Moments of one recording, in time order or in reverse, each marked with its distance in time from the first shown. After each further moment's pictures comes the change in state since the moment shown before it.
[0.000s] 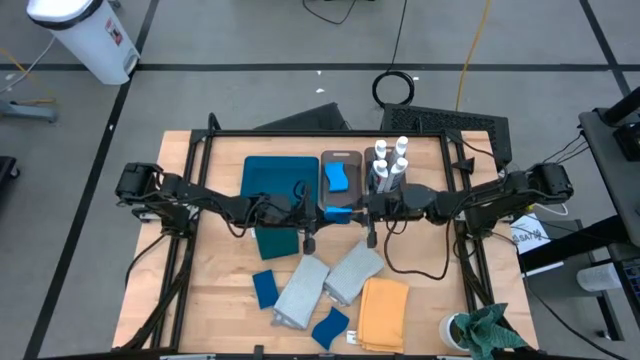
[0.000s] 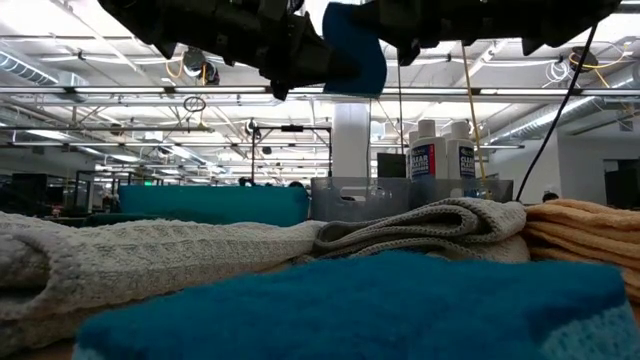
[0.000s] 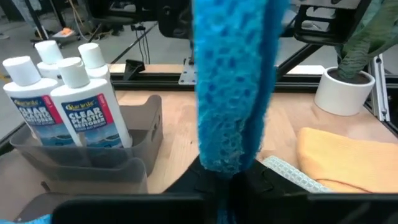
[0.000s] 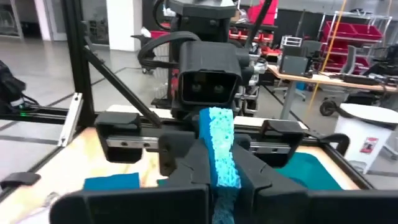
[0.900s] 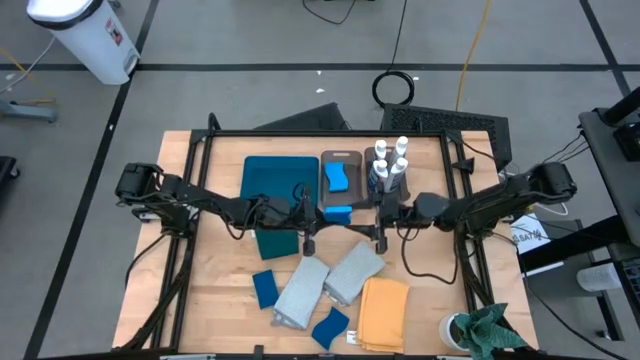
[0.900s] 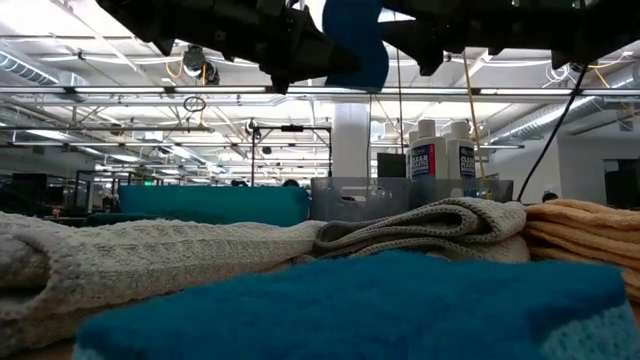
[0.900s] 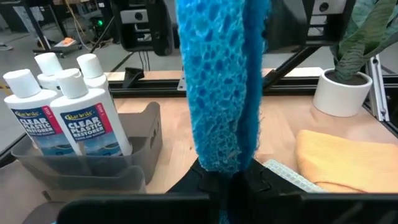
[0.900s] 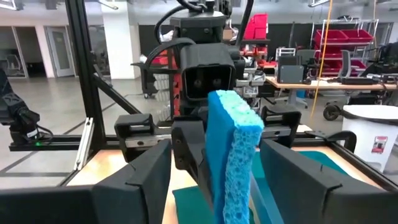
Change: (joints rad) left arm -0.018 0.000 0.000 0.024 -0.018 0.033; right arm 0.075 -0.027 -0.151 0.214 0.083 0.095
